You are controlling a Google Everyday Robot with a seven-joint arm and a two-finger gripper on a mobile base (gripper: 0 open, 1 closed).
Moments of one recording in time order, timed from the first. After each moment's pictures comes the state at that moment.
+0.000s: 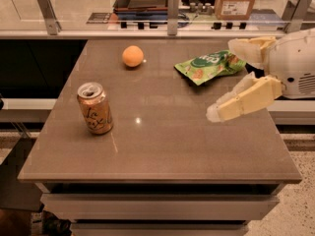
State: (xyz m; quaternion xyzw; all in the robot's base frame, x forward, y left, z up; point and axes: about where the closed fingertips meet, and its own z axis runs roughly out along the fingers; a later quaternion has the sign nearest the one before) arm 0.443 -0.110 1.001 -0.49 0.69 0.24 0.47
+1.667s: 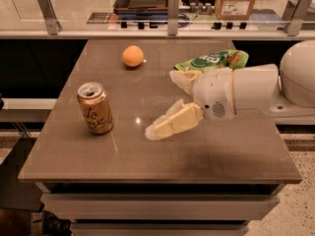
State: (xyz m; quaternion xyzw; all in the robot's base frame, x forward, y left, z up) arm 0.464 -0.007 0.923 -0.49 0.67 0.33 0.45
